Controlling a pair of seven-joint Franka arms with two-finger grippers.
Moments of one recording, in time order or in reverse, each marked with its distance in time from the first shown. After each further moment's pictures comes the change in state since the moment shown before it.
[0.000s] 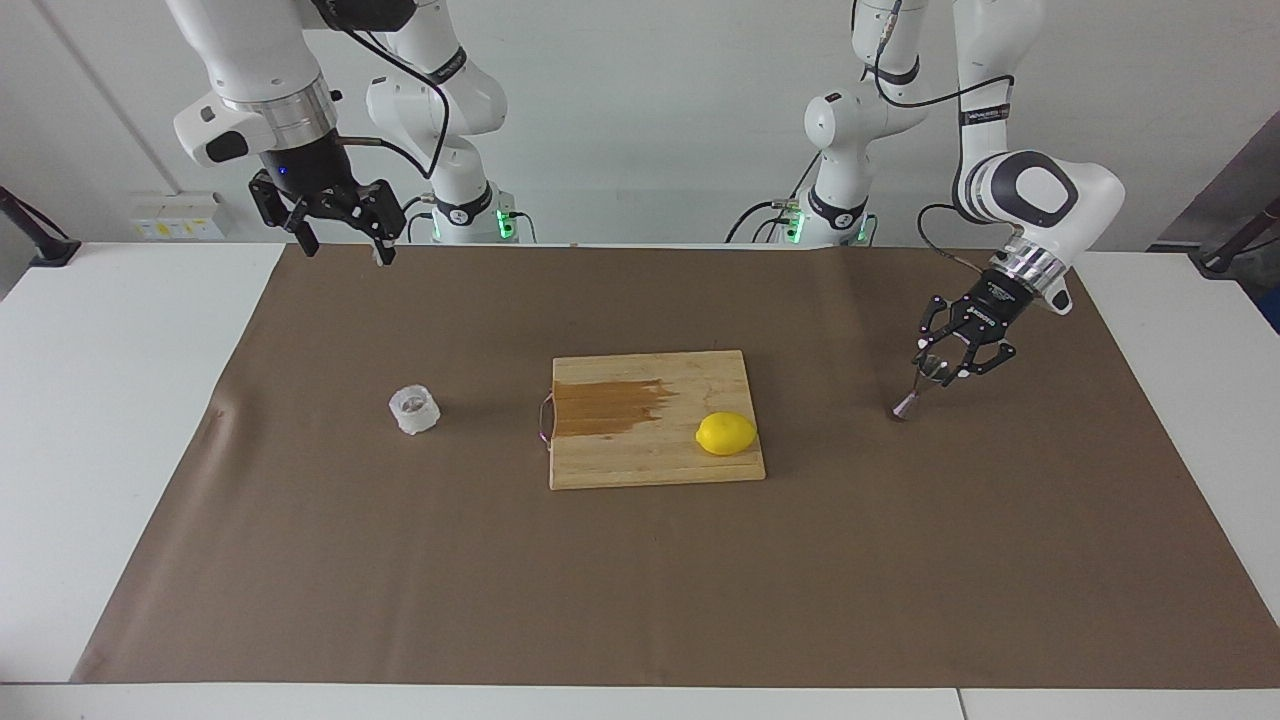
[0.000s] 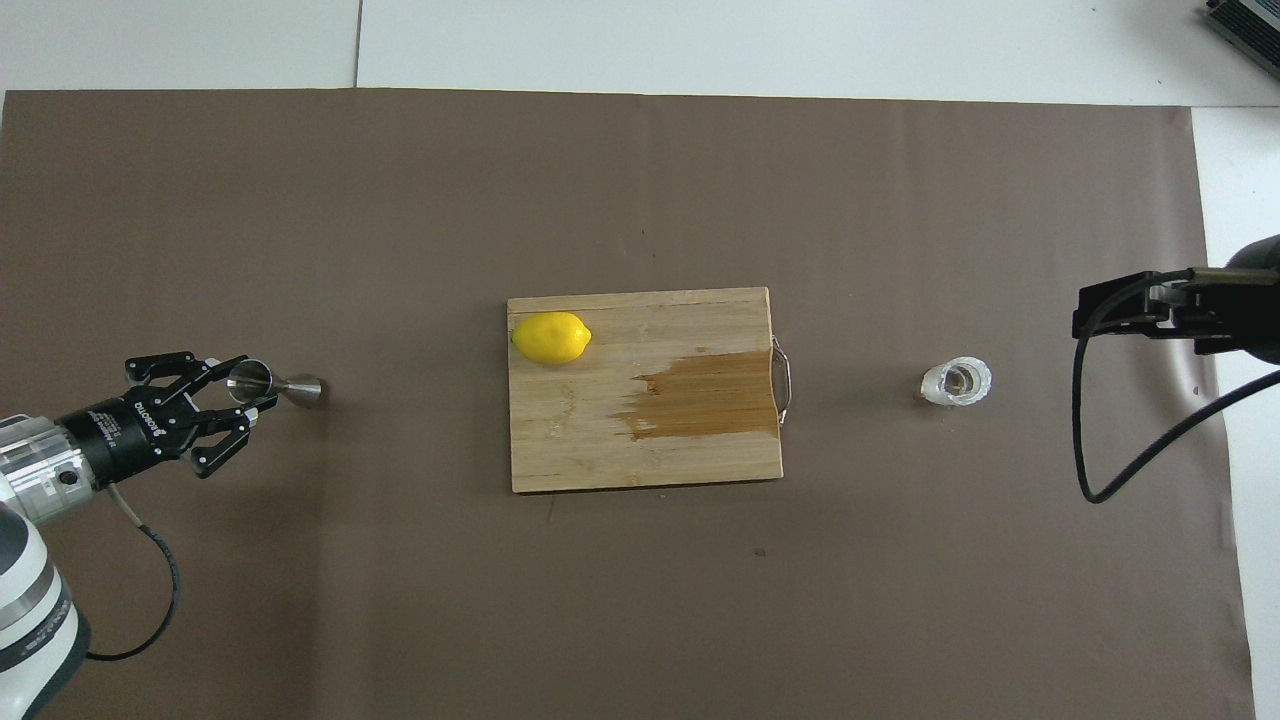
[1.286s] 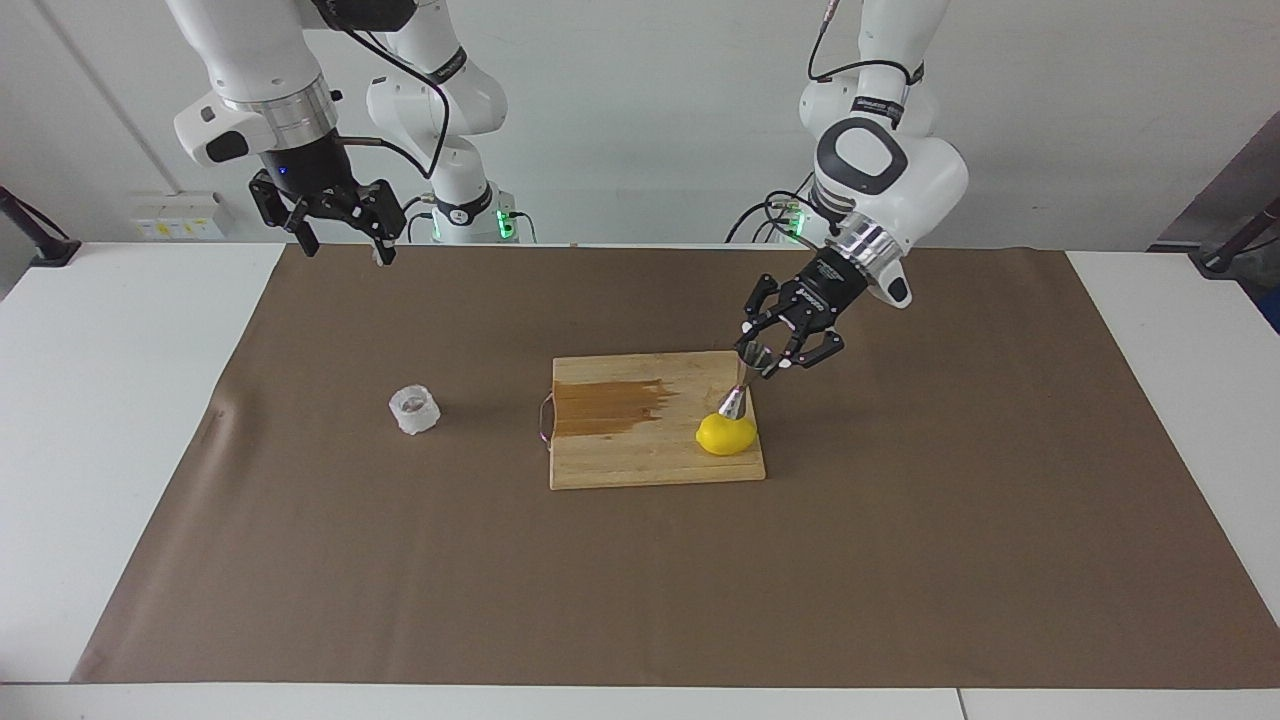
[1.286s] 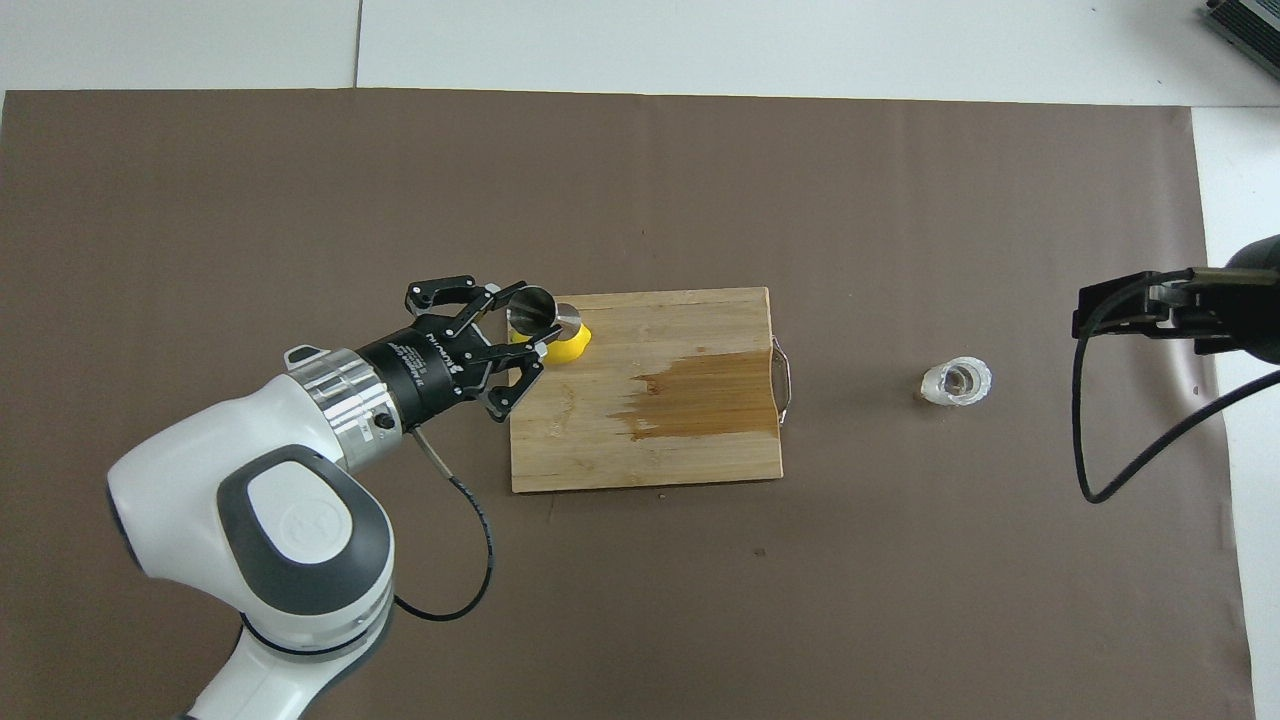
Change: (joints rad) left arm -0.749 0.088 -0.035 0.243 -0.304 0.562 -0.290; right arm 0.000 0.000 0.000 0.000 0.000 0.000 0.000
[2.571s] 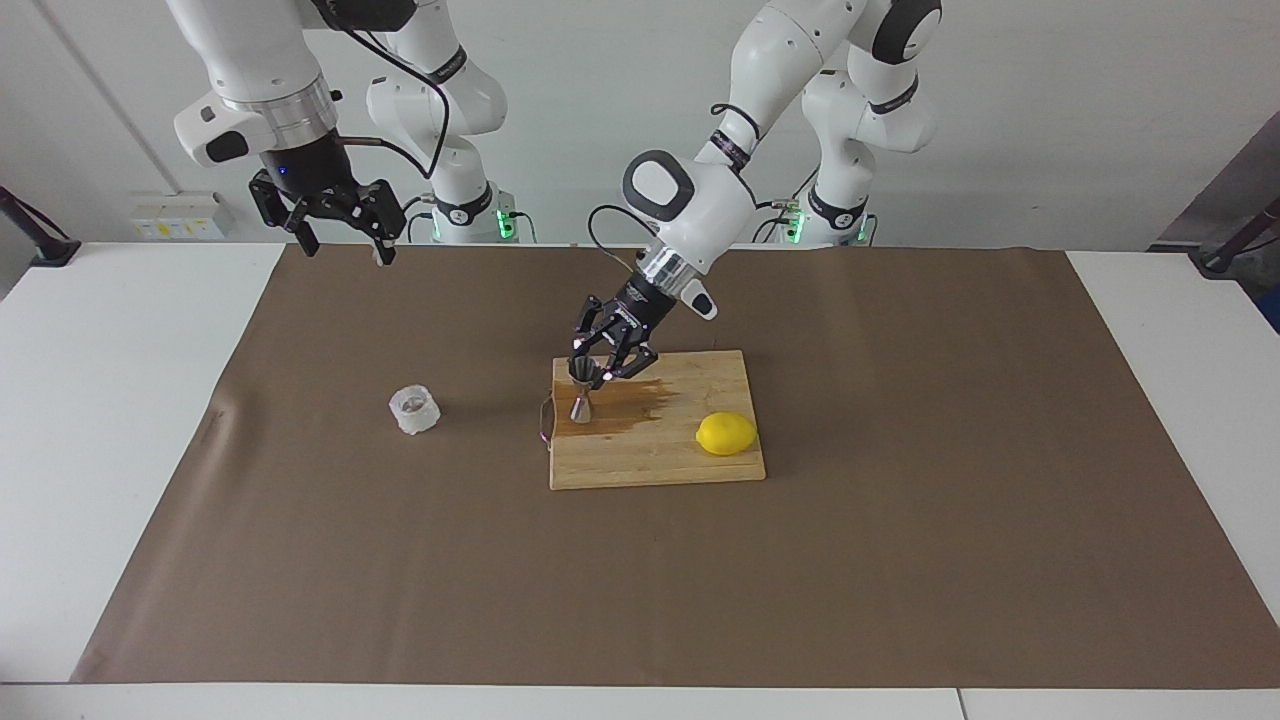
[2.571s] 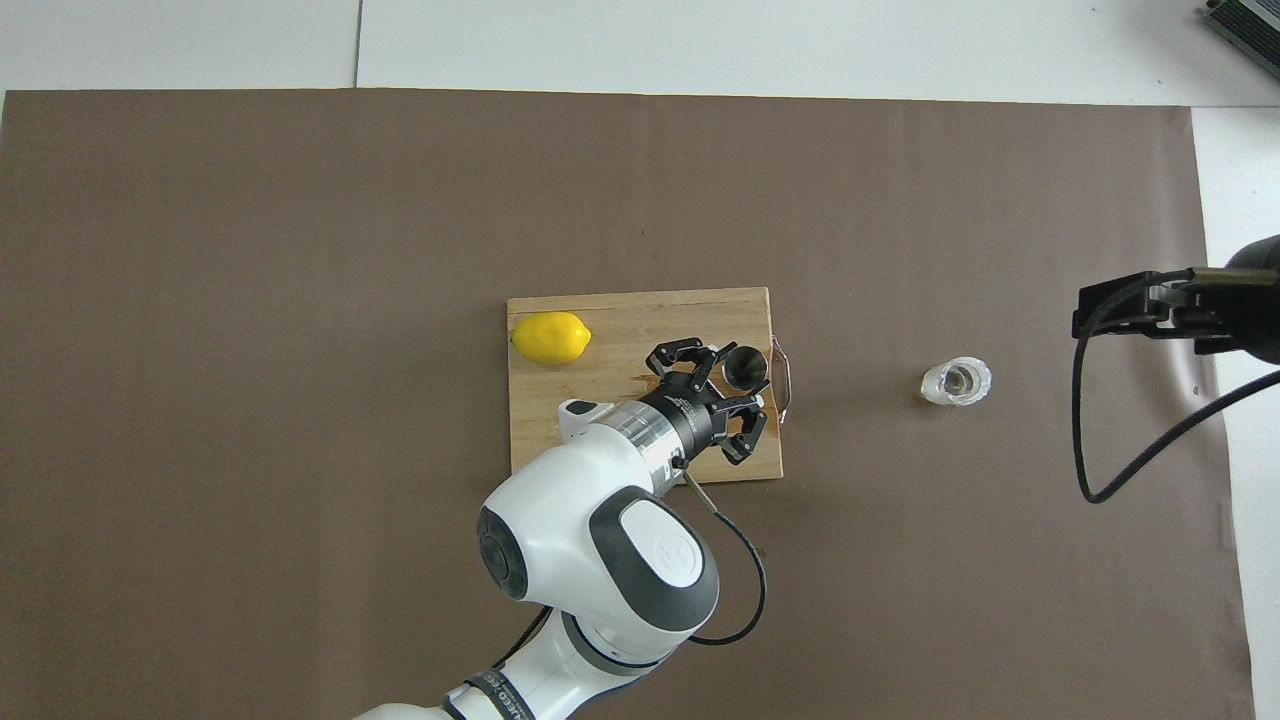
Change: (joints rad) left arm -0.192 0.426 -0.199 0.335 -0.067 0.374 -0.050; right arm 0.000 0.000 0.000 0.000 0.000 0.000 0.000
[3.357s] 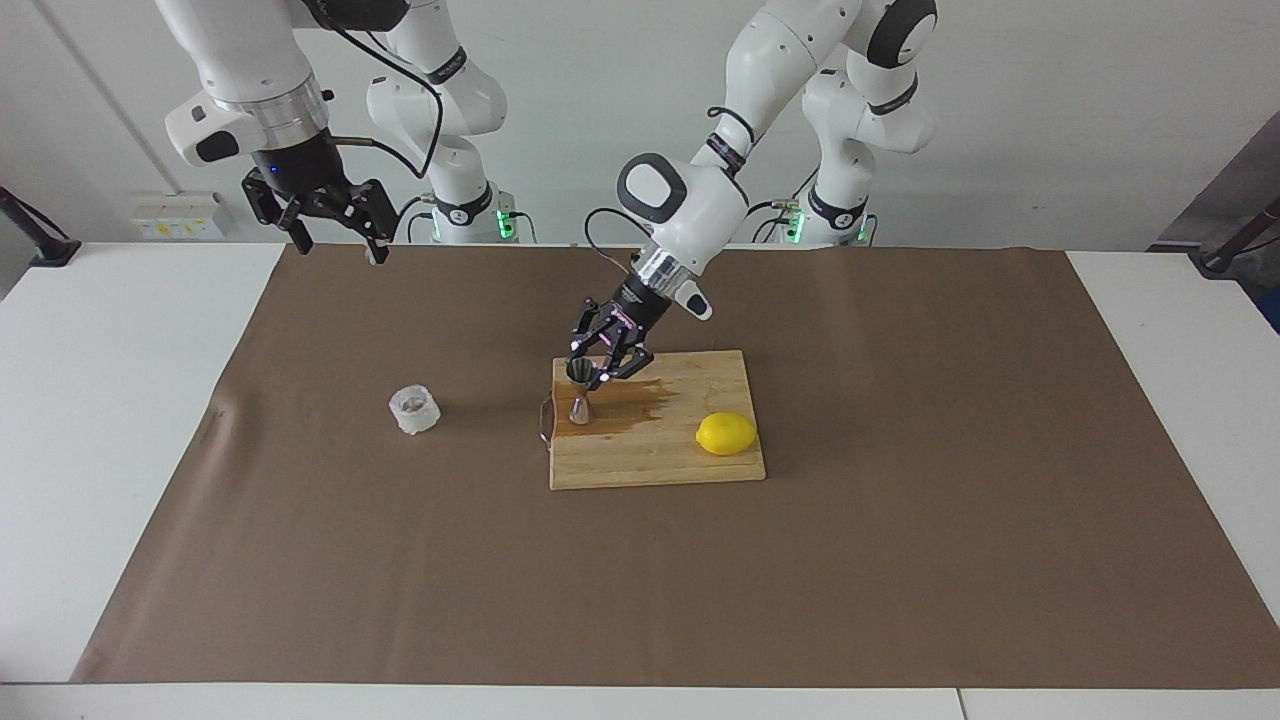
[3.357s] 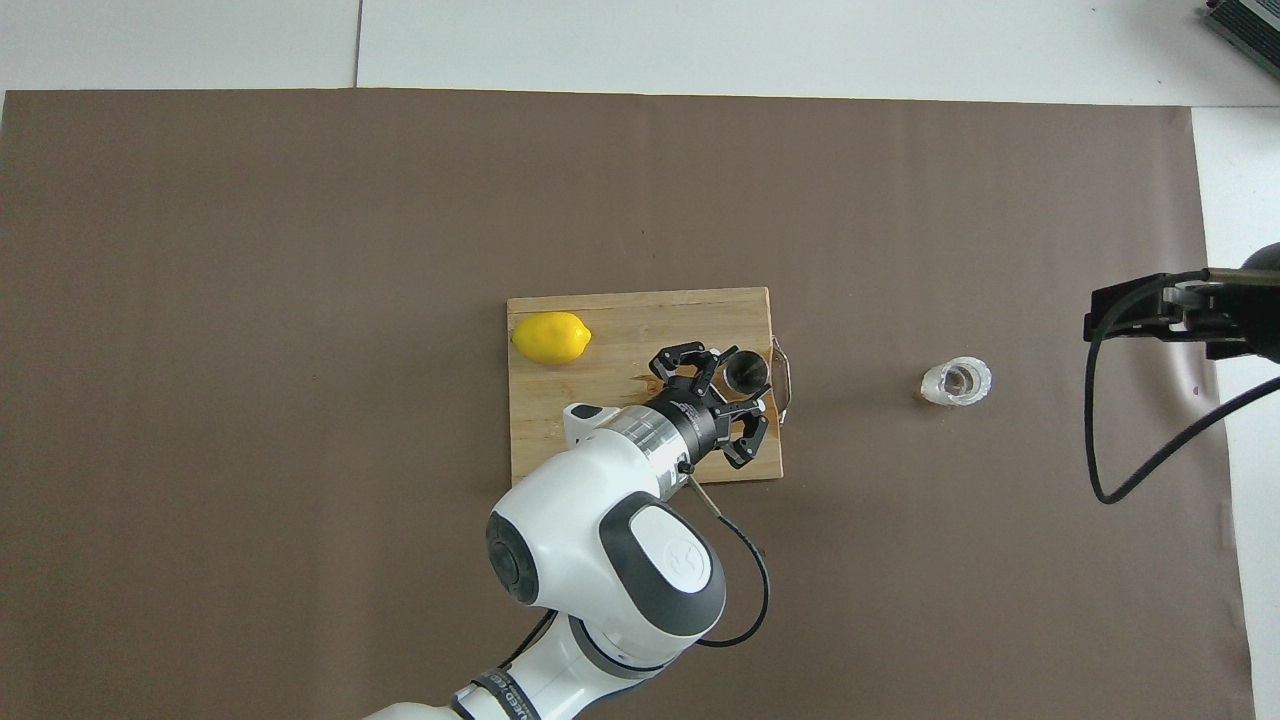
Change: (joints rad) left arm -0.009 0.008 -0.002 0.000 0.012 0.020 0.001; right arm -0.015 -0.002 0.002 0.000 0.000 -0.013 -0.001
